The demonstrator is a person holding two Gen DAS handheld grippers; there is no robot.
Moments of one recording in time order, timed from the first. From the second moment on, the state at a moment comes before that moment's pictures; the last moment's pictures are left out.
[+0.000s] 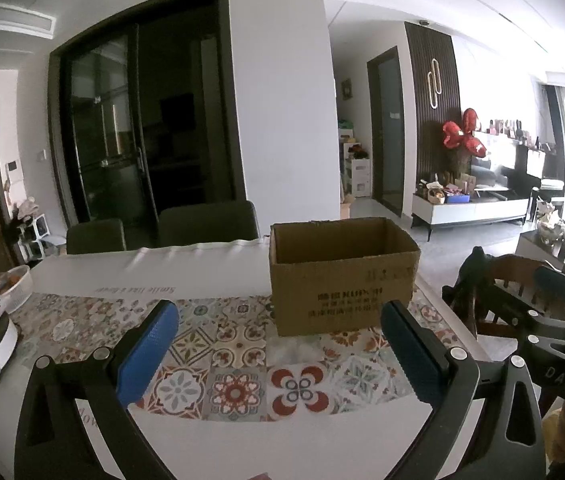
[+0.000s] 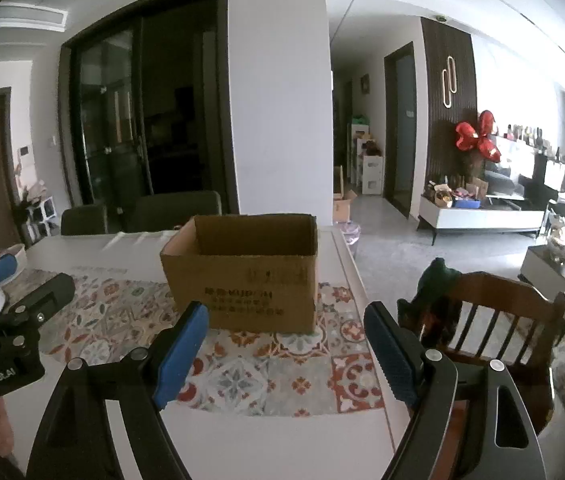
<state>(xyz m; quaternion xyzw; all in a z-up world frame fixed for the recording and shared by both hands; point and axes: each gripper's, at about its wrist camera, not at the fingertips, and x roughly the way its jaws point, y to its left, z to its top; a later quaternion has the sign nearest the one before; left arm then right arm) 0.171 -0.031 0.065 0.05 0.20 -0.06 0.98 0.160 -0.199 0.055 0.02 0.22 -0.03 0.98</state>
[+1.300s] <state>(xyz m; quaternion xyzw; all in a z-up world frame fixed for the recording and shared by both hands) 0.117 -0.028 0.046 0.05 0.19 -0.08 0.98 0.098 -0.190 0.037 0.03 0.22 -0.02 0.98</state>
